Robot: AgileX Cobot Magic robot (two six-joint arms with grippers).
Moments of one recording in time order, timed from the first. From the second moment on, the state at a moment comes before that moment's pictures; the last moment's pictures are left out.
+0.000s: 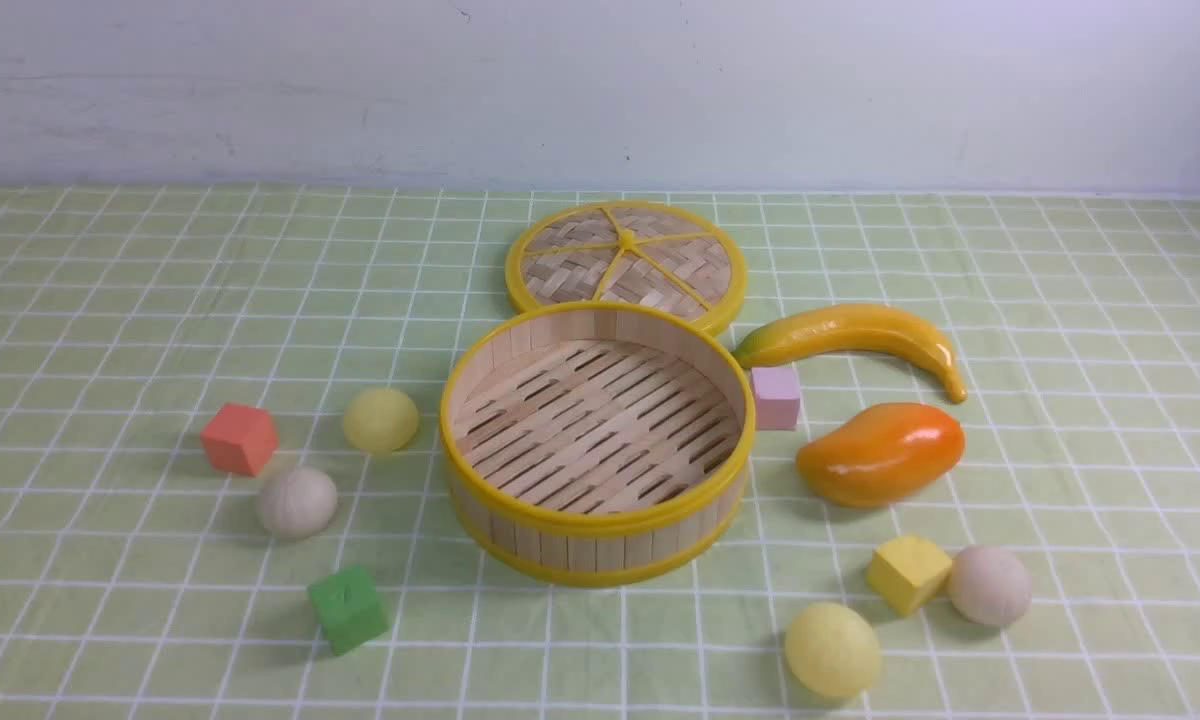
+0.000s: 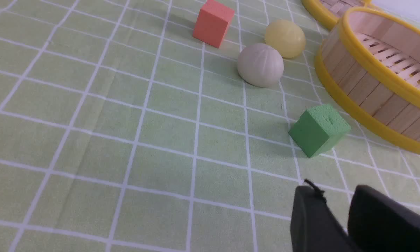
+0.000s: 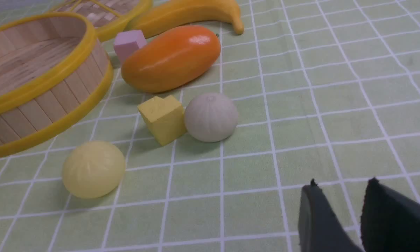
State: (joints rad) right arm 0.07 -0.01 0.01 0.01 0.41 0.21; left arm -0.11 -0.01 0.03 -0.08 0.37 -0.29
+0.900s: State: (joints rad) right arm 0.07 -0.01 0.01 -0.01 0.41 0.21; left arm -0.11 -0.01 0.03 -0.08 0.37 -0.29
